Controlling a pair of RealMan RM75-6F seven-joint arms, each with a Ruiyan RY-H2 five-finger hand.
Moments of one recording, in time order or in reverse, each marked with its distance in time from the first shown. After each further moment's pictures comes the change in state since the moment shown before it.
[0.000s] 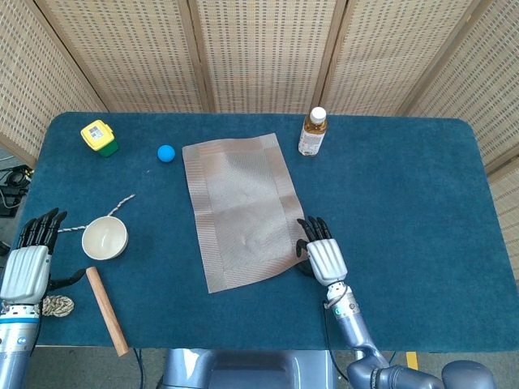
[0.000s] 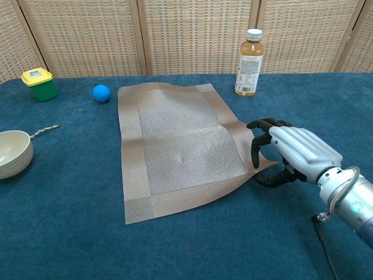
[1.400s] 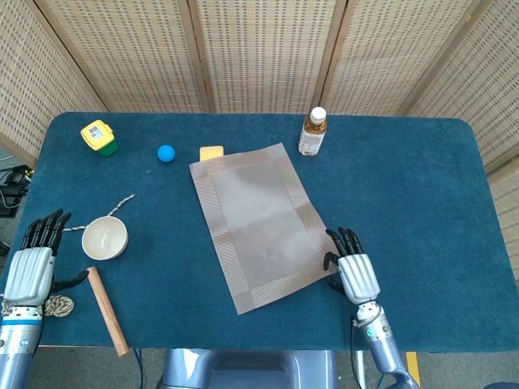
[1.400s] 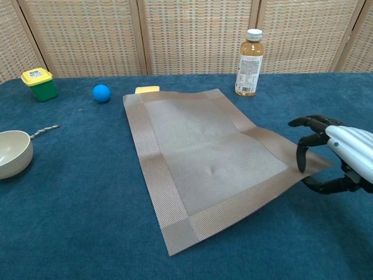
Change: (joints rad) left arm 0.004 -0.006 0.008 -0.006 0.030 0.008 0.007; right arm -0.156 0.182 -0.116 -0.173 -0.085 0.183 0.060
